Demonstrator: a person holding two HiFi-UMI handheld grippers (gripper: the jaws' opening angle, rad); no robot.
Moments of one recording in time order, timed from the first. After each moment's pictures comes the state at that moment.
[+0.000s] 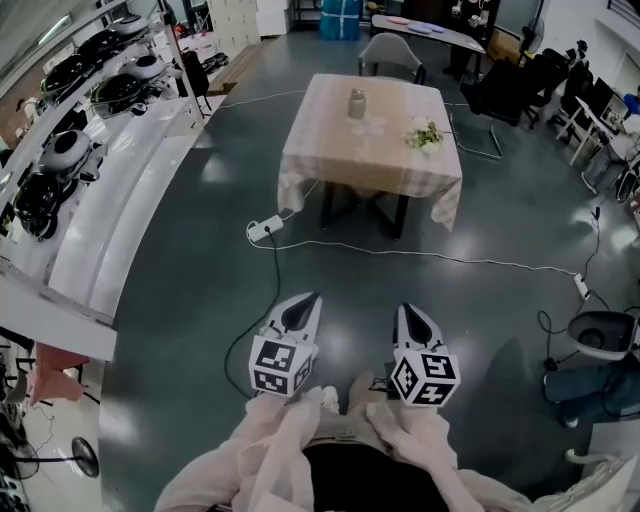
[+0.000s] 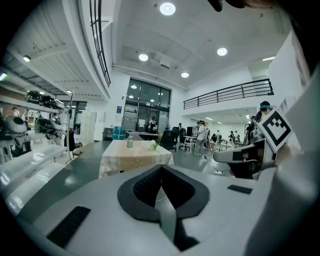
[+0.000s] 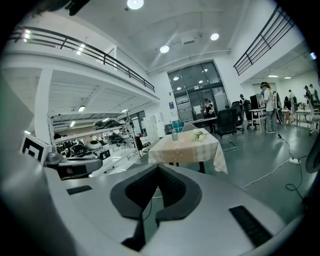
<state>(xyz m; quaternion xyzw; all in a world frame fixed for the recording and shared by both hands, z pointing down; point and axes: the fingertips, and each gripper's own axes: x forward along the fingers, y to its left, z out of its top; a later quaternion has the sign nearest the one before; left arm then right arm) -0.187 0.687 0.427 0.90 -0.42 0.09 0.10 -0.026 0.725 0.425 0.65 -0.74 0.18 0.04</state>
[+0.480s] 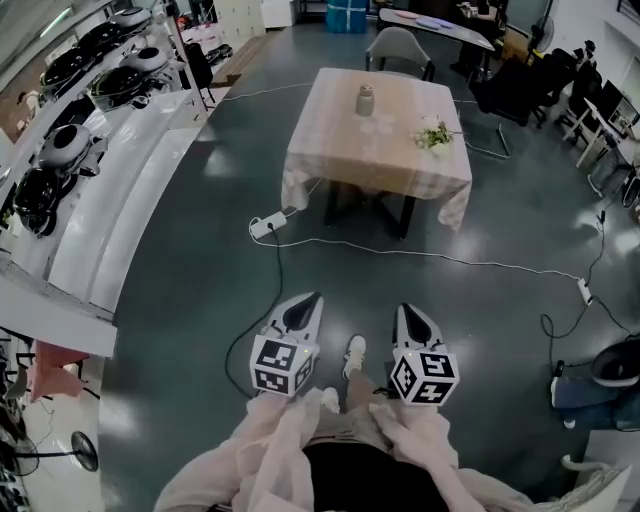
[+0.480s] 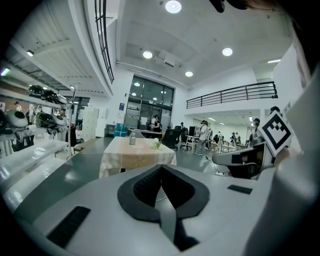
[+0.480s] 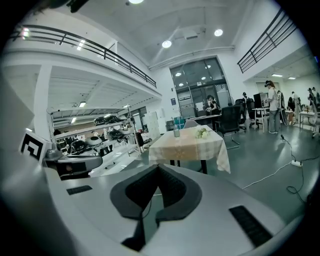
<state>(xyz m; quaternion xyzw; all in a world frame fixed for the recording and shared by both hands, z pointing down) -0.194 0.651 0.437 0.89 -0.42 0.09 0.12 -0.036 0.684 0.438 0.64 -0.75 0.18 0.06</state>
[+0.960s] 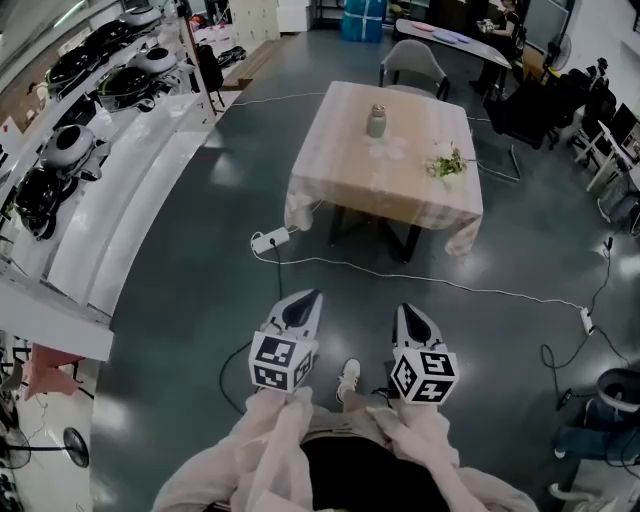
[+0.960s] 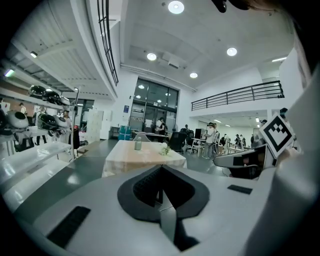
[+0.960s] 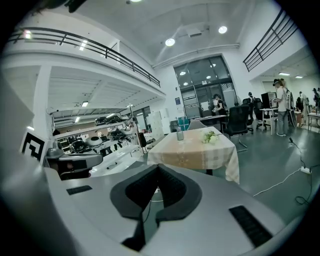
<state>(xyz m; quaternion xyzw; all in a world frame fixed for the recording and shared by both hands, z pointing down) -0.178 0.540 0.429 0.88 -0.45 0.08 0.11 -0.016 0.568 0.433 0.62 -0.76 0.18 0.07</state>
